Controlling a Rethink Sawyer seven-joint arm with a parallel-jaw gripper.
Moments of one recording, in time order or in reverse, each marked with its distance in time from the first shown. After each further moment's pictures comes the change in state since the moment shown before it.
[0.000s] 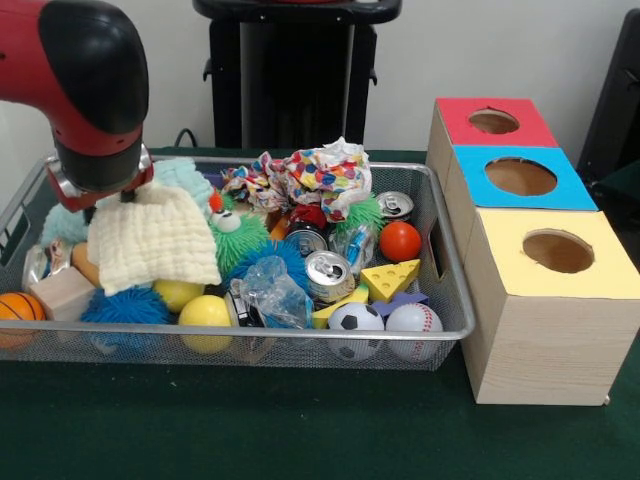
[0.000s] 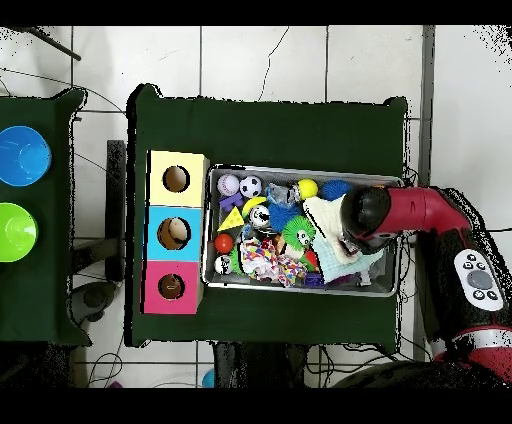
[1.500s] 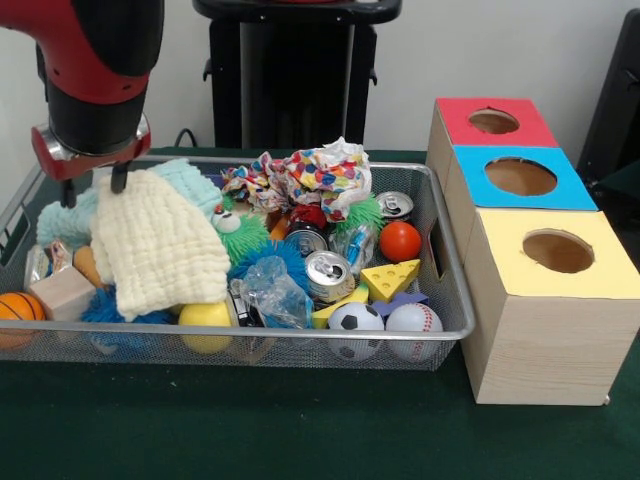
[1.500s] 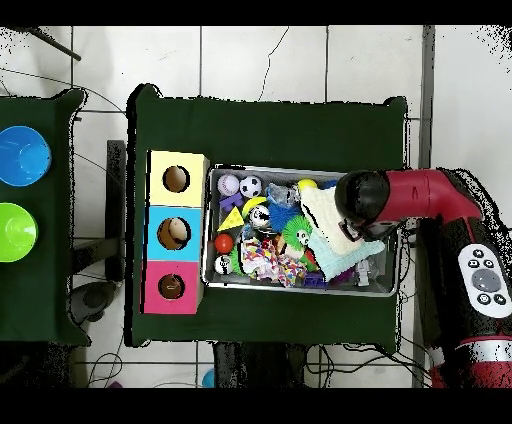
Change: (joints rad) arm 0.054 -0.122 0.009 0.004 0.000 0.000 0.000
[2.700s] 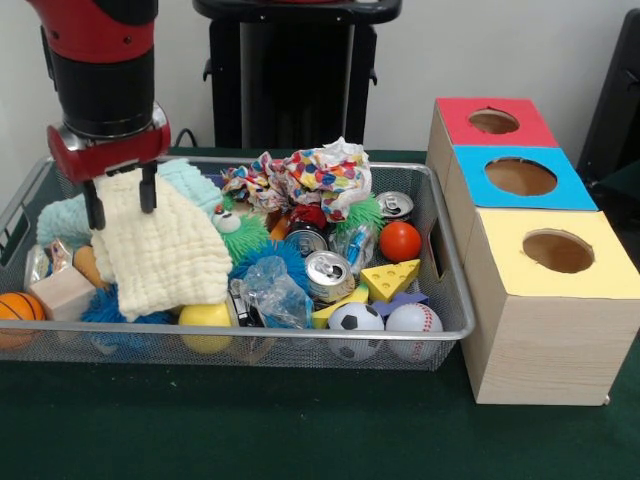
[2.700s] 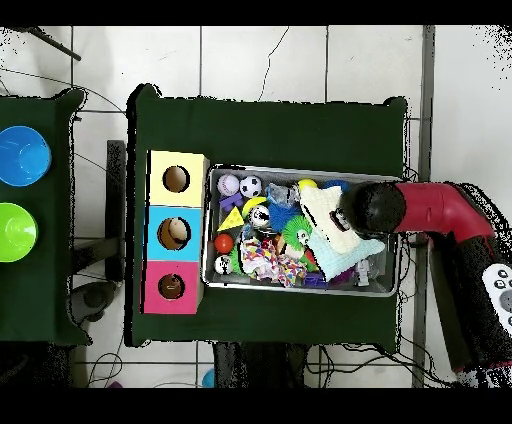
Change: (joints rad) arm -0.127 -0.060 0.157 0.145 0.071 -0.233 0.000
